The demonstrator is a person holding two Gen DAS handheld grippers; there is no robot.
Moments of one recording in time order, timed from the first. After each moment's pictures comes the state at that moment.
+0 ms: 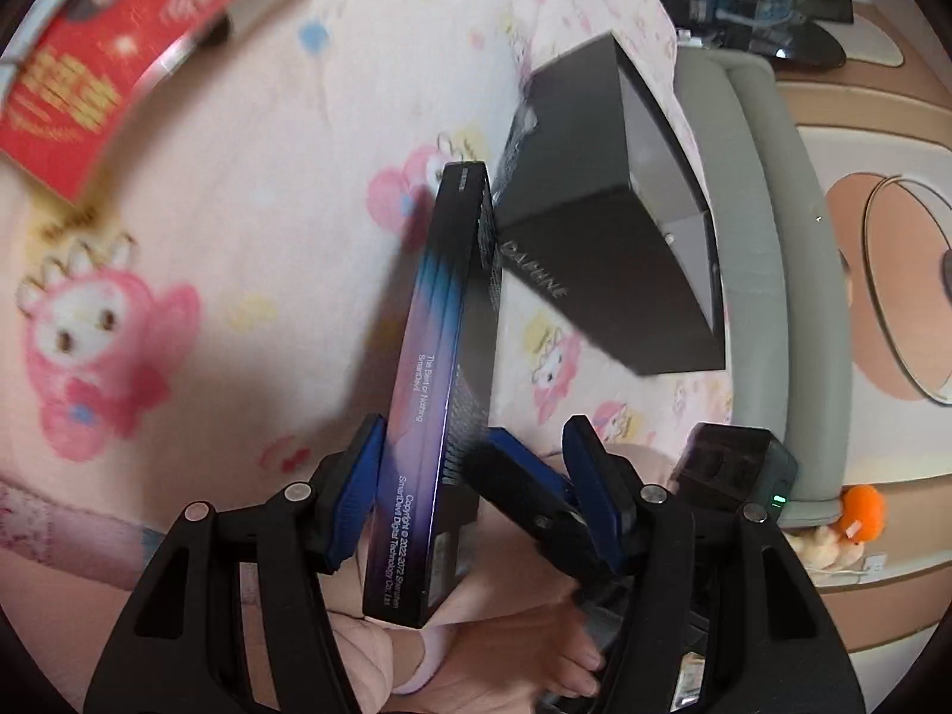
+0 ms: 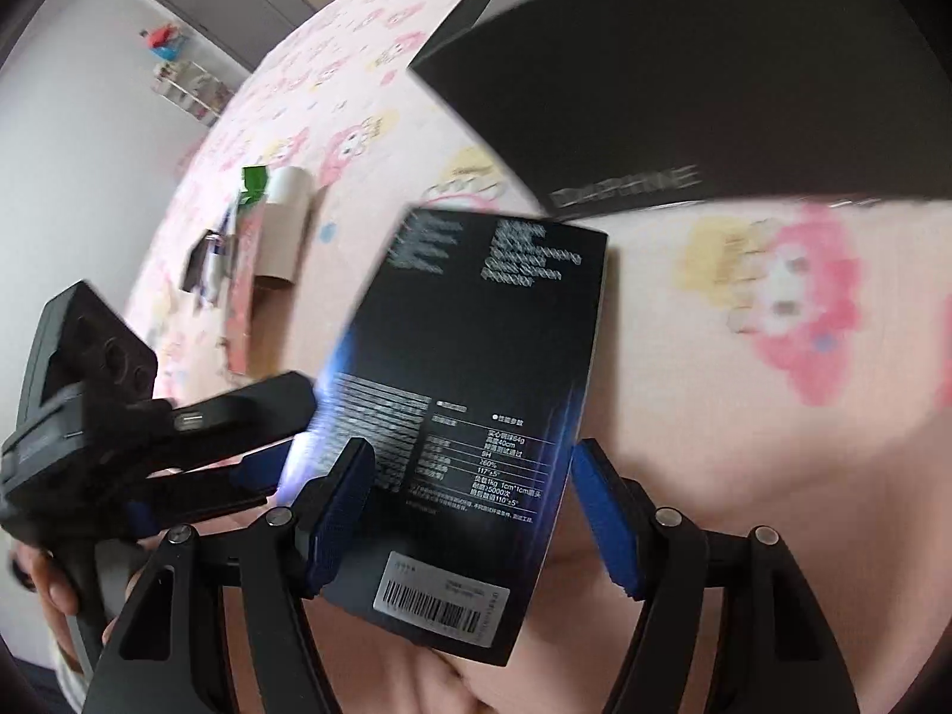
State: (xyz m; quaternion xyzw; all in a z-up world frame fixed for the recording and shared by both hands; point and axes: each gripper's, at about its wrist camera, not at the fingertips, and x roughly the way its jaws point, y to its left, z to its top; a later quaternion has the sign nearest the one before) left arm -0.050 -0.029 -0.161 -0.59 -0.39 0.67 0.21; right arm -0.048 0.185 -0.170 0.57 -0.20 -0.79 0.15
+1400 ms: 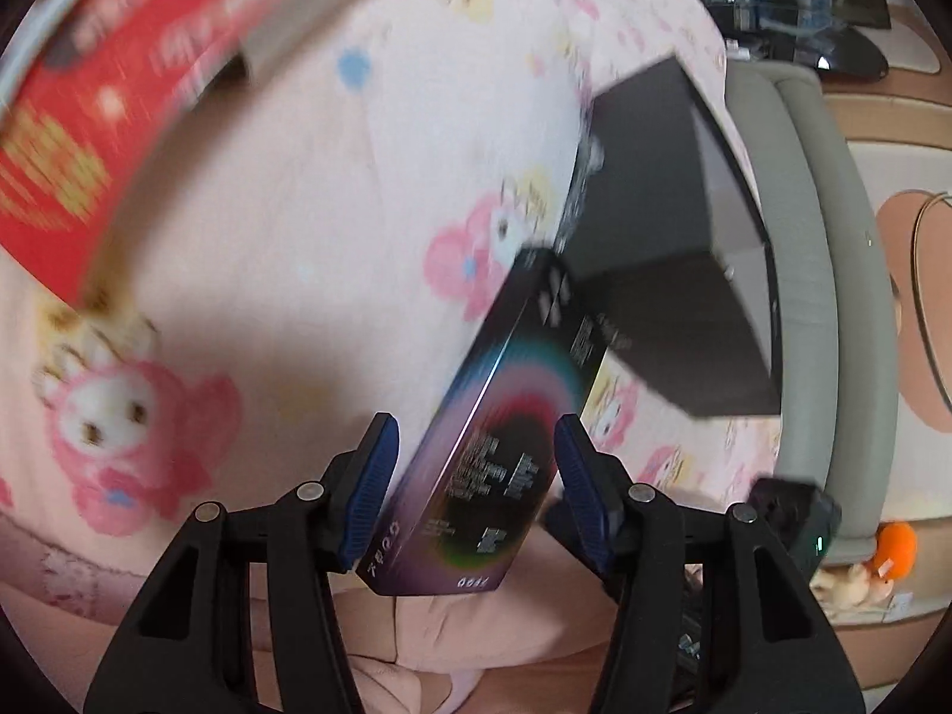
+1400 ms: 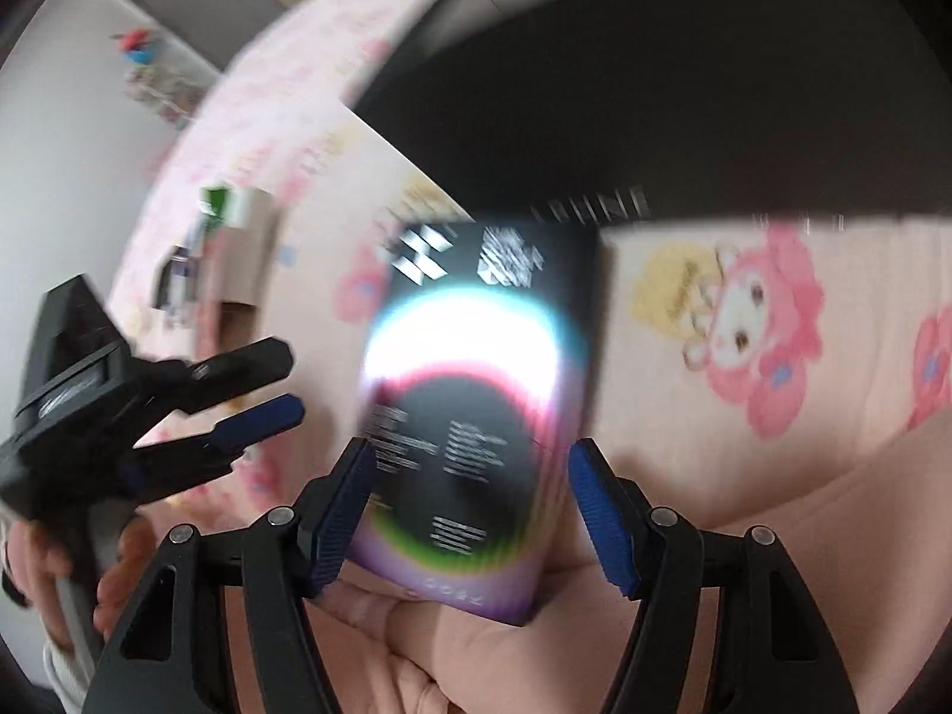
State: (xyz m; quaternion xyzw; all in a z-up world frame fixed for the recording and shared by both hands) left arm -0.086 -0.016 -0.211 -0.62 -0.38 0.66 0.17; right arm -0.058 0.206 -0.170 0.60 -0.18 -0.77 0.09
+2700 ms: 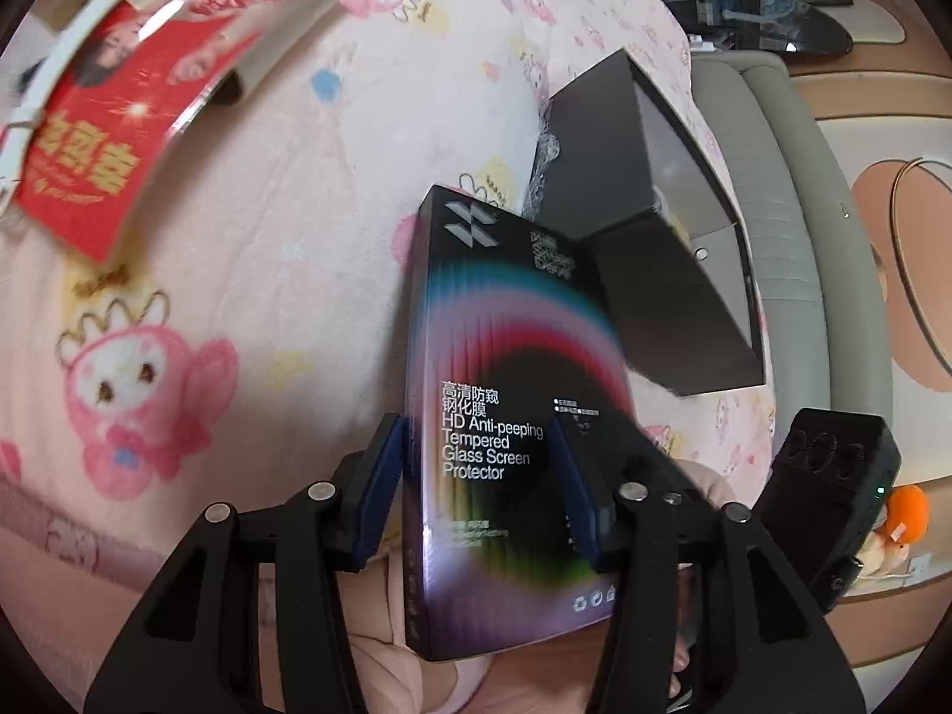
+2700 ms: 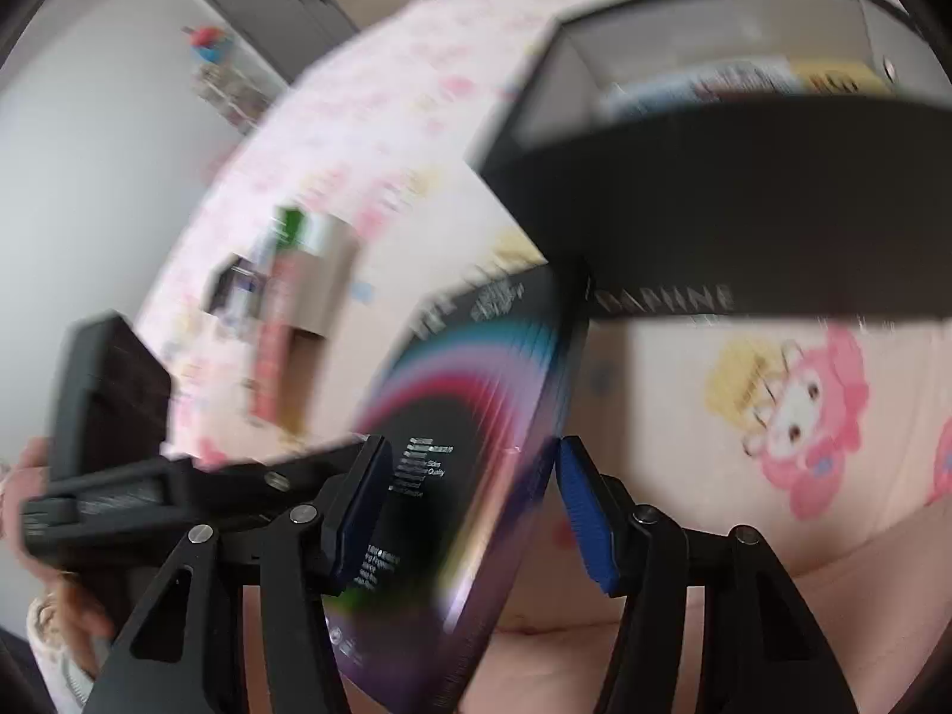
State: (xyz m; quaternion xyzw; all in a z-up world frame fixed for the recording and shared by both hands) left arm -0.069 -0.011 -0.173 -0.58 -0.36 0.70 0.19; right arm -0.056 0.197 -0.114 0.50 -0.16 -0.83 0.18
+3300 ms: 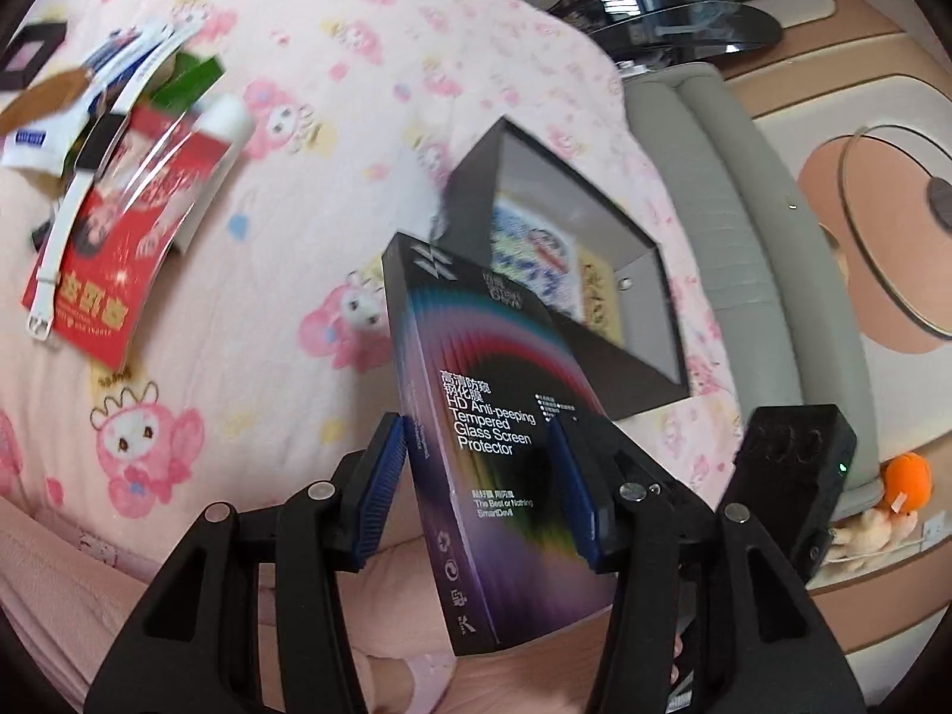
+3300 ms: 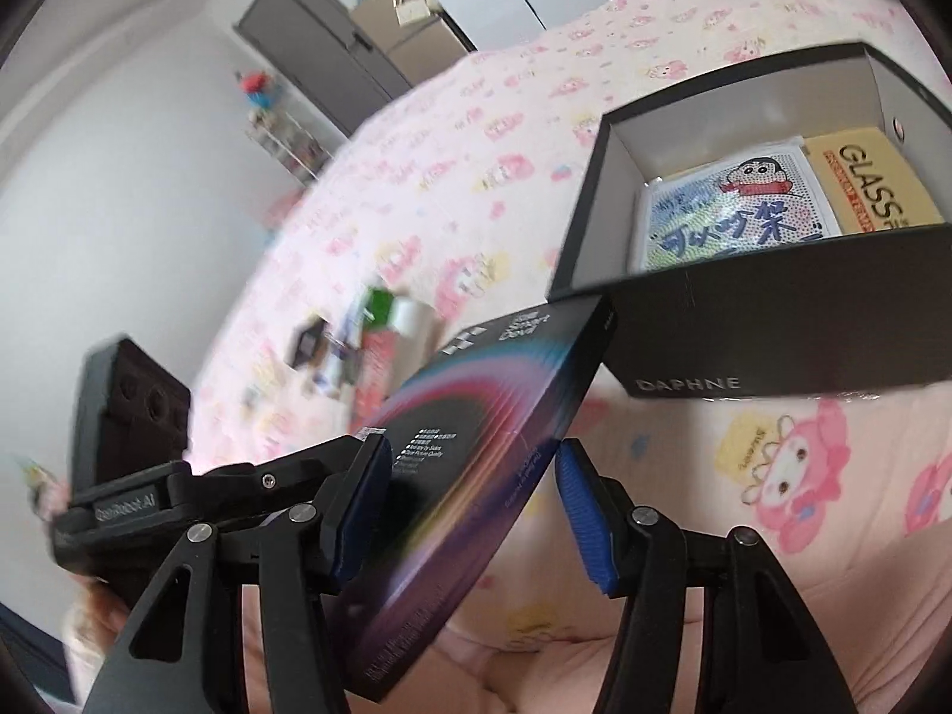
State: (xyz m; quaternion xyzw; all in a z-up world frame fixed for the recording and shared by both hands) left arm -0.061 -0.007 -0.074 -0.51 -0.32 0.77 0.22; right arm -0.048 0.210 -0.068 0.45 -0.22 -0.83 0.23
